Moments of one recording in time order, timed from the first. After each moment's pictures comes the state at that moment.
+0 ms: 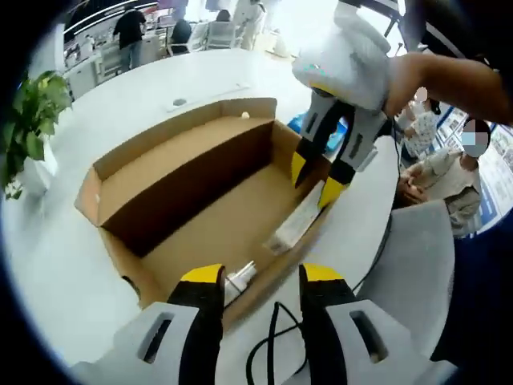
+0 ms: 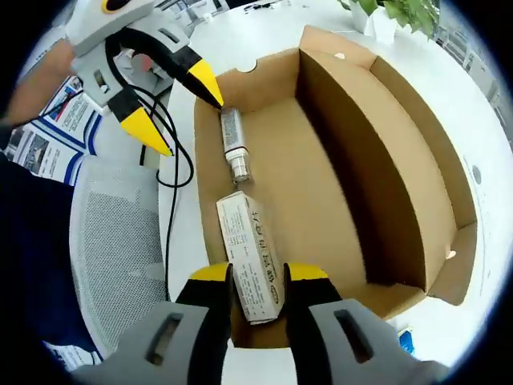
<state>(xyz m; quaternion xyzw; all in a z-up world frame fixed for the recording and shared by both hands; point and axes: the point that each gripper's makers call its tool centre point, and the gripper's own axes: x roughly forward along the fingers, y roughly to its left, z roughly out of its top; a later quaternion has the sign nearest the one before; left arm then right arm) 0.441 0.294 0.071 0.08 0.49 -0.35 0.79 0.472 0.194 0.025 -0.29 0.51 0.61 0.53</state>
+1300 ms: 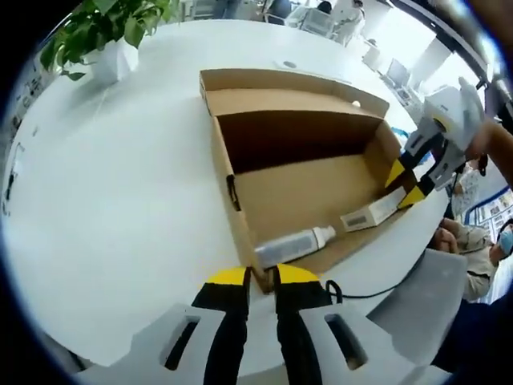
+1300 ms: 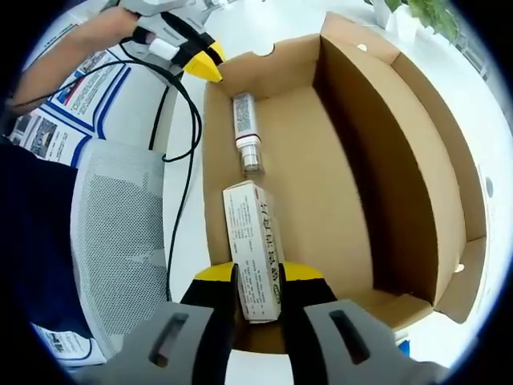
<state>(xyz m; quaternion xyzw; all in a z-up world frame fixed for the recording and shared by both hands) 0.435 0.402 0.031 -0.06 0.58 -0.12 0.81 0.465 0.190 0.017 -0.31 0.52 0.63 0.49</state>
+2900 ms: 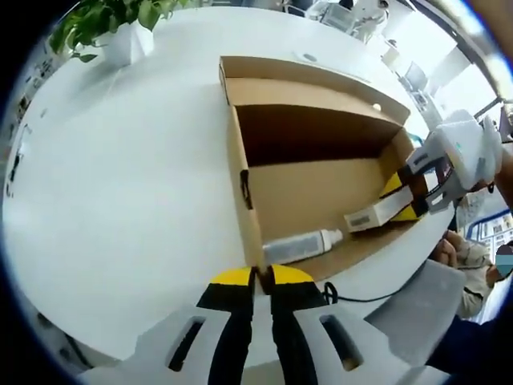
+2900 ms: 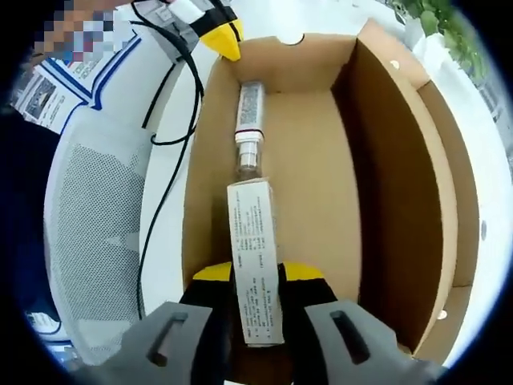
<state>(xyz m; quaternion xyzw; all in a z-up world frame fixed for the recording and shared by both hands) 0.430 0.395 0.035 -0.08 0.60 -0.09 0.79 0.468 0.207 -0.007 -0.38 0.46 0.64 0.49</state>
